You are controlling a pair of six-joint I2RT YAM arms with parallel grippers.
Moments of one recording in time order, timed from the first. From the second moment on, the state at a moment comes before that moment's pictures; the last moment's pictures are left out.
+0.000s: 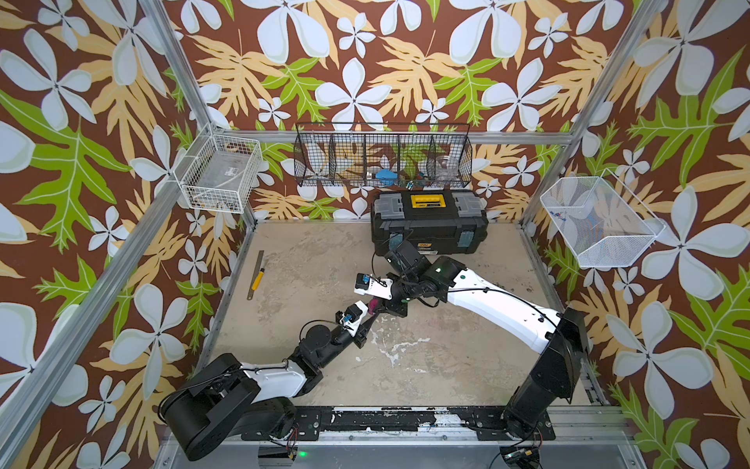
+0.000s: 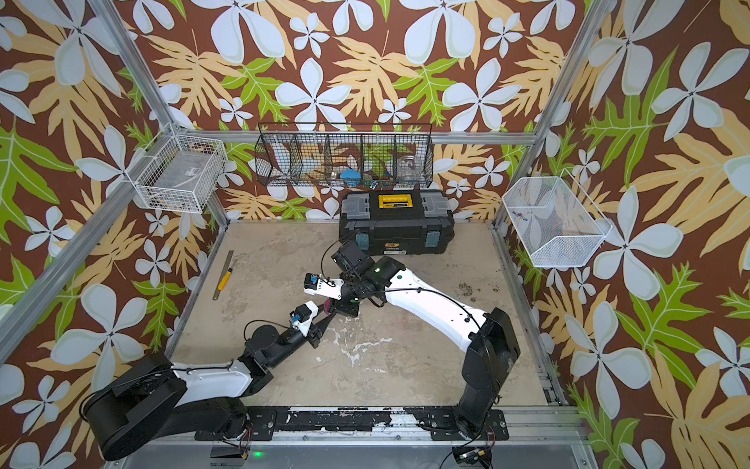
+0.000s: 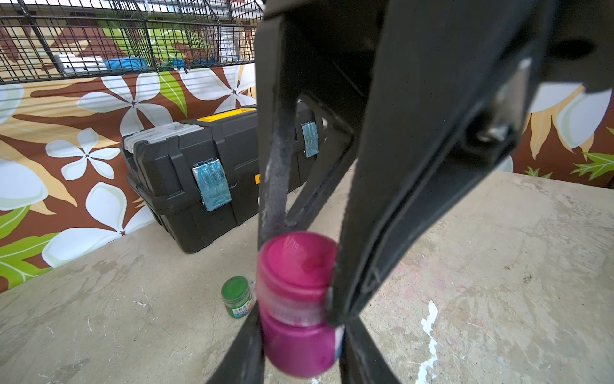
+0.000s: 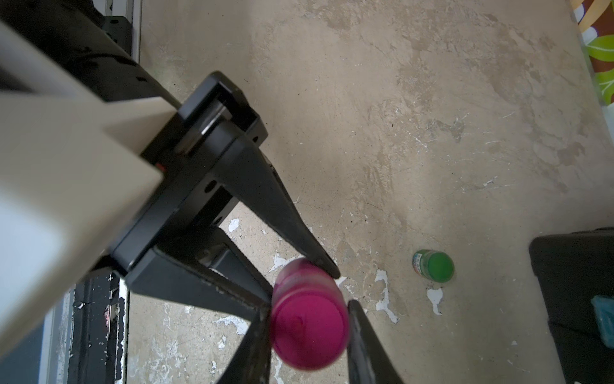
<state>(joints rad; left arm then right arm) -0.72 1.26 0.15 1.11 0.05 0.11 0.83 1.72 1.57 -0.84 -0.30 -0.54</state>
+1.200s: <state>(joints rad) -0.72 1.27 0.15 1.09 0.04 0.11 0.95 1.84 1.78 -1.04 -0.02 0.21</state>
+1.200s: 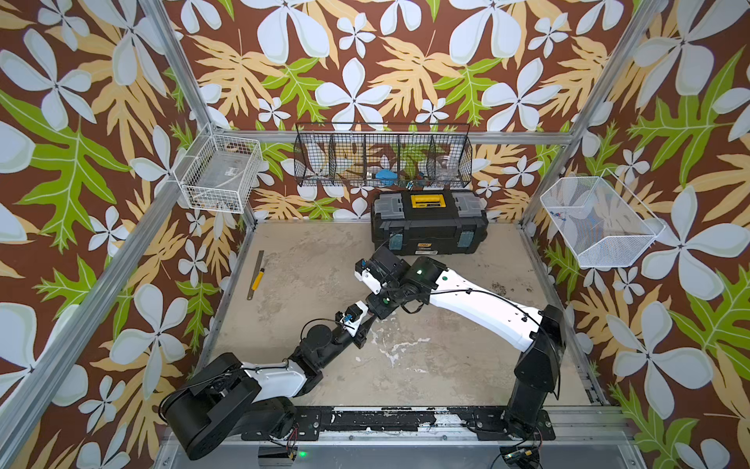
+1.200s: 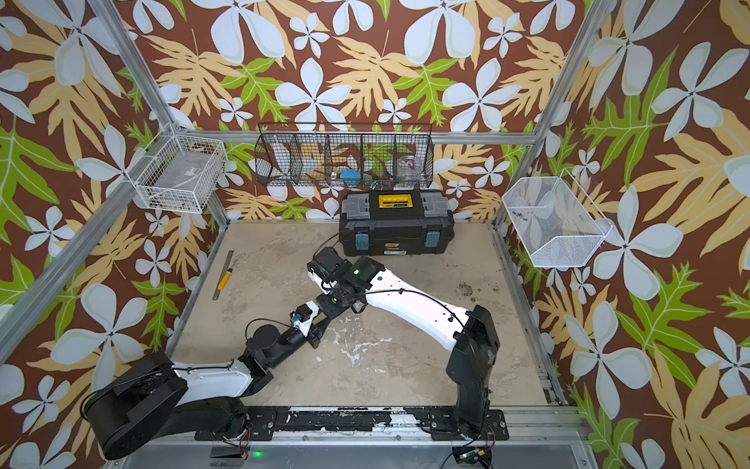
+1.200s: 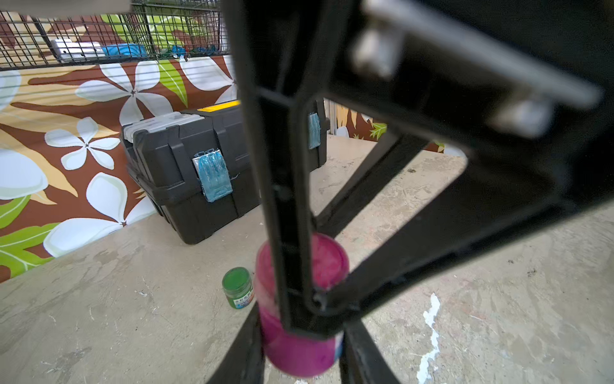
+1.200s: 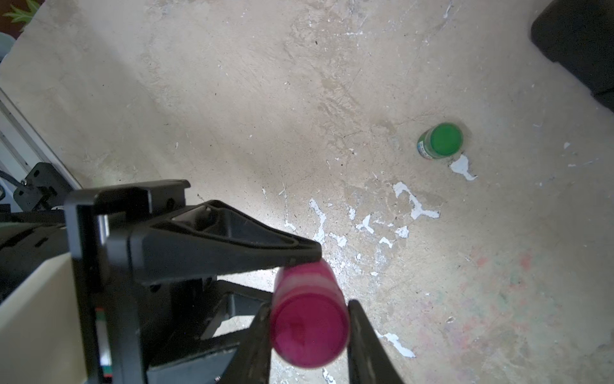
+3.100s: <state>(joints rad) -0.72 1.26 0.15 1.14 0.06 0.12 0.72 1.58 1.33 -0.53 -0.63 -0.76</state>
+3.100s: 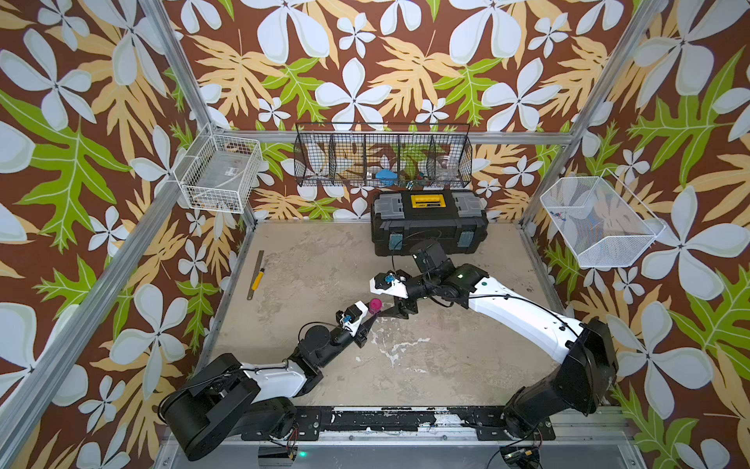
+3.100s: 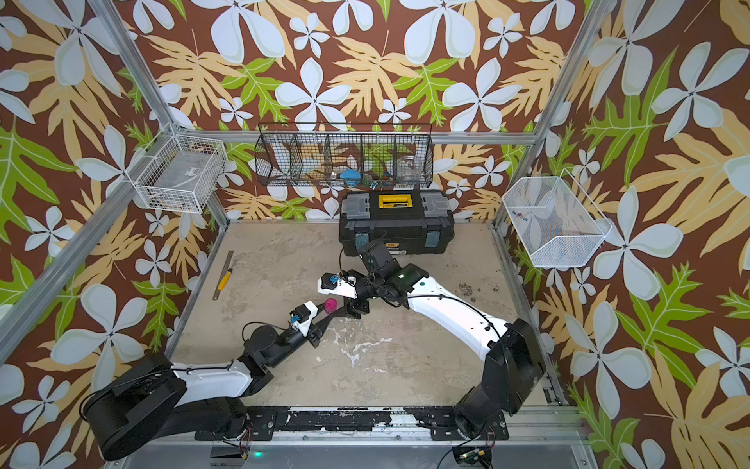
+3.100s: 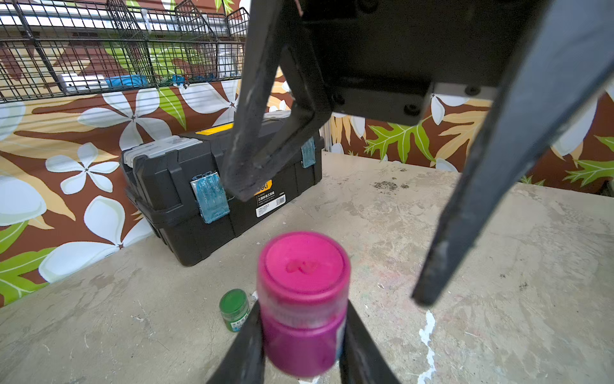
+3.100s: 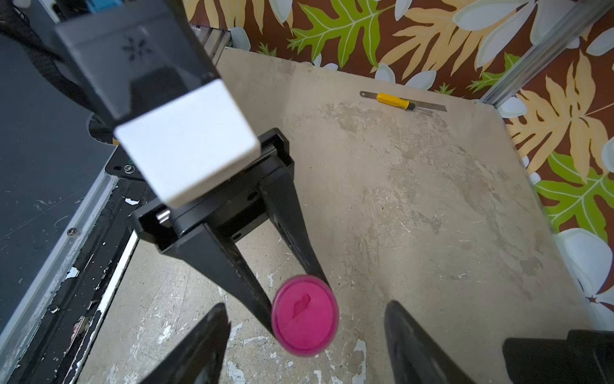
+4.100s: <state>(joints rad) -0.72 1.26 0.15 1.14 0.06 0.12 0.75 1.61 1.36 -0.58 -0.54 -0.75</state>
